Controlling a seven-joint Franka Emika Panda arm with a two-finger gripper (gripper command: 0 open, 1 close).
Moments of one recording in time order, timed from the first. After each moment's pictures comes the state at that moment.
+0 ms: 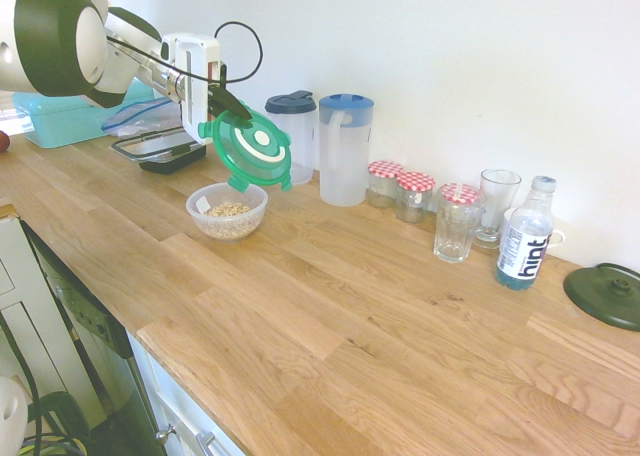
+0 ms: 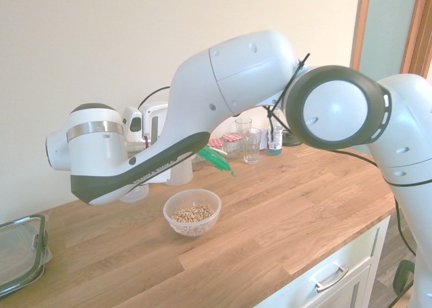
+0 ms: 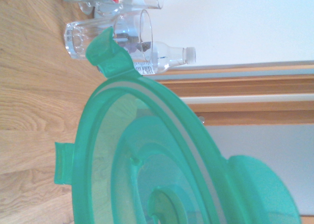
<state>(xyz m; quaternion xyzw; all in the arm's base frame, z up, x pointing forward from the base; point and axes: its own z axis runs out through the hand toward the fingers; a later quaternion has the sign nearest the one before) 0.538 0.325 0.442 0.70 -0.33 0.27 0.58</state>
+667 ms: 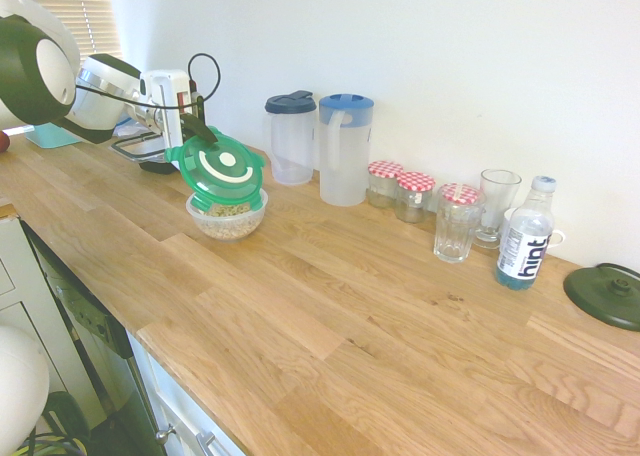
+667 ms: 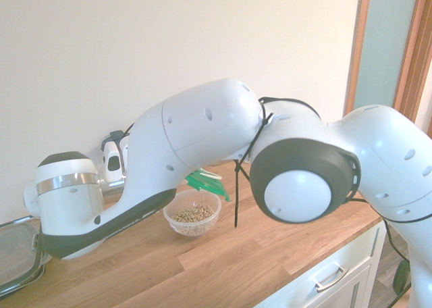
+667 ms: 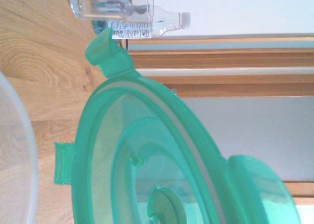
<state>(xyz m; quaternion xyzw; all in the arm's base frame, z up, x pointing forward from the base) 0.510 0.385 0.384 0.65 -0.33 0.25 0.63</state>
